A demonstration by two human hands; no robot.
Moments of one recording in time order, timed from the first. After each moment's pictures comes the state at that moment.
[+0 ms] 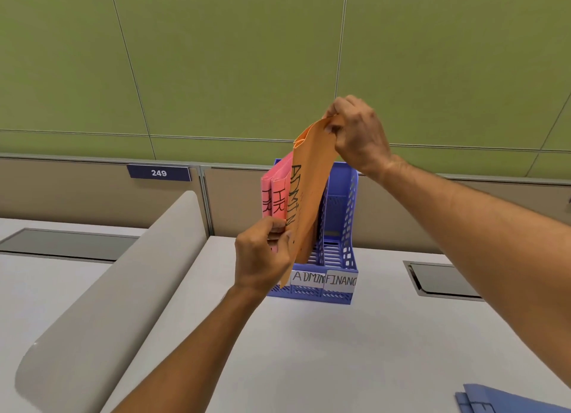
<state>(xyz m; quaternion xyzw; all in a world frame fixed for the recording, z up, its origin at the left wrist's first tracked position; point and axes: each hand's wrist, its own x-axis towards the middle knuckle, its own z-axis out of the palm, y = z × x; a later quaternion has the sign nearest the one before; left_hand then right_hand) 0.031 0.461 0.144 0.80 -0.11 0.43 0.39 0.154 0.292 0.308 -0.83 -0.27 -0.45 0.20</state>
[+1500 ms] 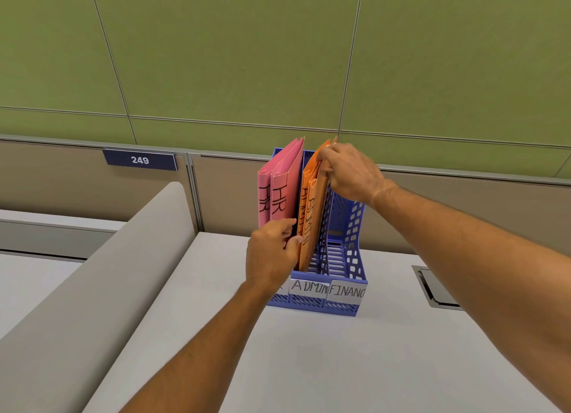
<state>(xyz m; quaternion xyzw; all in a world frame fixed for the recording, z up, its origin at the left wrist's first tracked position) 0.115 0.455 0.102 0.85 -0.03 0.31 0.42 0.225 0.301 0.224 -0.94 -0.26 -0.21 0.03</state>
